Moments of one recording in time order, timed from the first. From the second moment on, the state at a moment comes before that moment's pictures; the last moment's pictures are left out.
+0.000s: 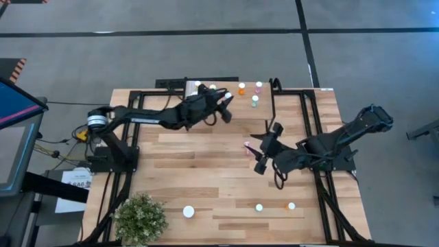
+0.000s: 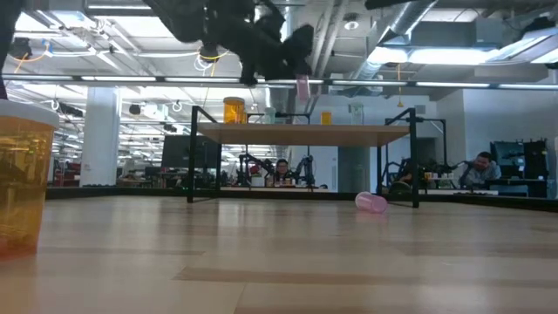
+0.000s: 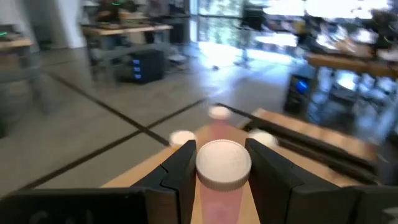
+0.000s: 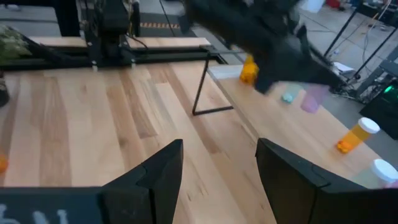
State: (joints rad) left arm 0.24 1.68 1.13 0.44 -0.45 -0.09; right arm 0.44 1.25 1.08 -0.42 0.89 0.30
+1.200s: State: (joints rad) left arm 0.28 1.87 1.22 0.38 -0.67 -0.12; right arm 0.44 1.25 1.08 -0.43 0.92 0.34
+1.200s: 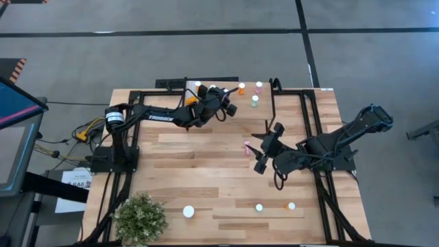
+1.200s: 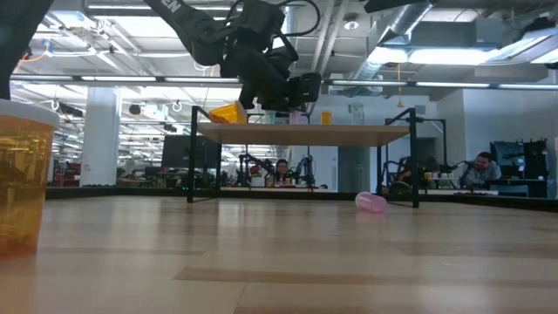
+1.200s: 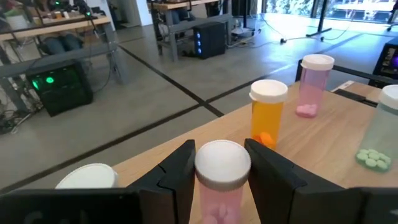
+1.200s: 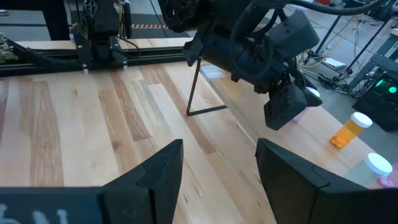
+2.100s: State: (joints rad) left arm 0.28 1.87 1.22 0.40 -0.66 -0.07; right arm 0.44 1.25 1.08 -0.43 0.92 0.34
